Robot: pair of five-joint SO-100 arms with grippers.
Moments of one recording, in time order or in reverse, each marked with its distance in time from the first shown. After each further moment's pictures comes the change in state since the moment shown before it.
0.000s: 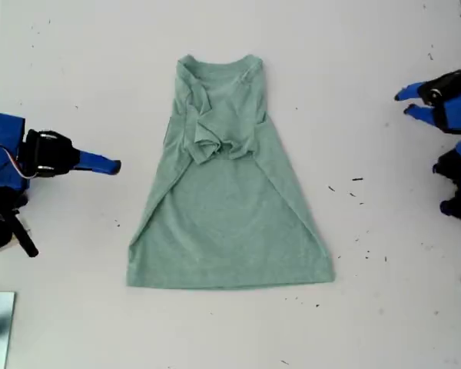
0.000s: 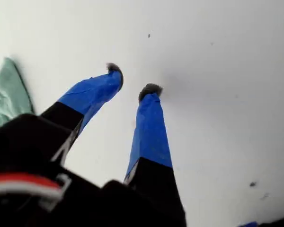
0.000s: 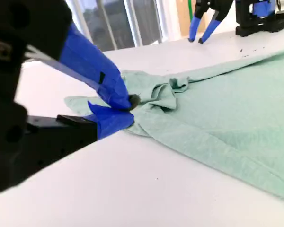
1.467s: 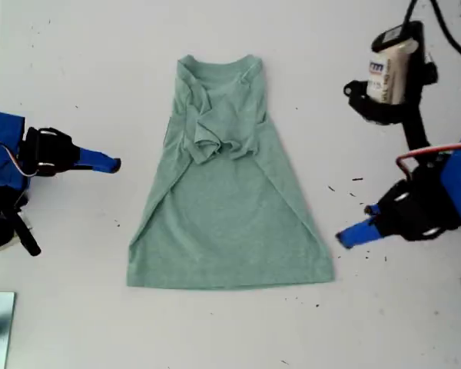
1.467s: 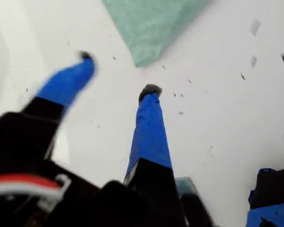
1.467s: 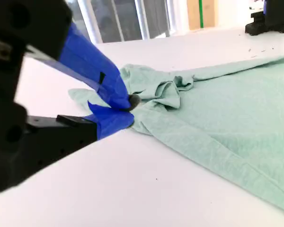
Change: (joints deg) arm 0 -0.4 0.0 -0.4 0.1 -3.5; arm 1 -84.6 -69.6 -82.7 22.9 -2.2
